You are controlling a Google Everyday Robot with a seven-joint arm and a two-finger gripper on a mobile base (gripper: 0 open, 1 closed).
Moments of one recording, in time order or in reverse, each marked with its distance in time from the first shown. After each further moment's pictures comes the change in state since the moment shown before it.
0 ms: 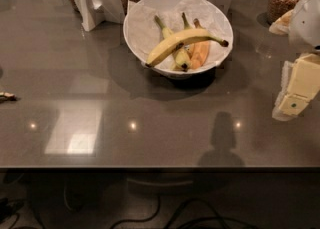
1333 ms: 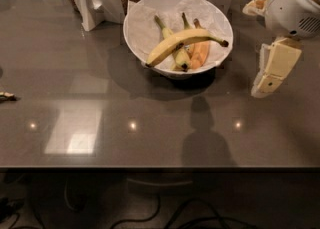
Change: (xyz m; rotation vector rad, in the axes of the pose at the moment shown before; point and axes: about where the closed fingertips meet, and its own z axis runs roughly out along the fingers) arm -0.039 -0.042 0.012 0.061 -0.131 -0.154
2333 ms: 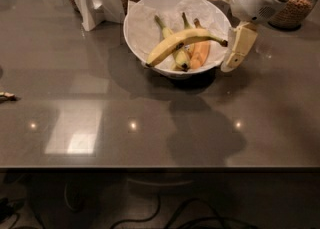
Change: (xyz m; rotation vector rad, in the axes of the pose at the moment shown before) arm -0.045 -0.076 0.054 0.025 -0.214 -0.205
